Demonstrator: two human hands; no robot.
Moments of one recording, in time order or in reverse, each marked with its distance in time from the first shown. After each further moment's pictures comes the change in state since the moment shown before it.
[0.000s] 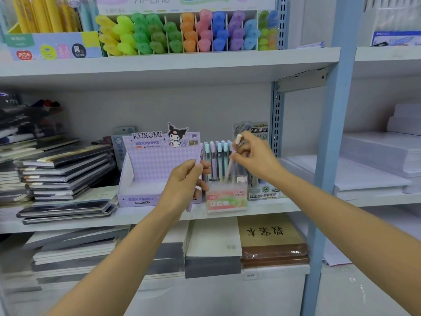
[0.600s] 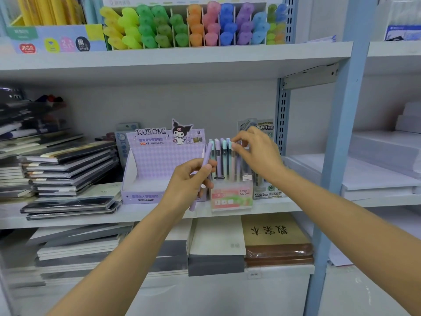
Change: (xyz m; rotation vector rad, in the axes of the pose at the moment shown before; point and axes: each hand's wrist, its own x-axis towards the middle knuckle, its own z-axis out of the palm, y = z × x) left_hand 0.001 -0.004 -0.004 0.006 -0.003 0.021; right_hand 0.009 0.000 0.011 -0.364 0.114 -0.132
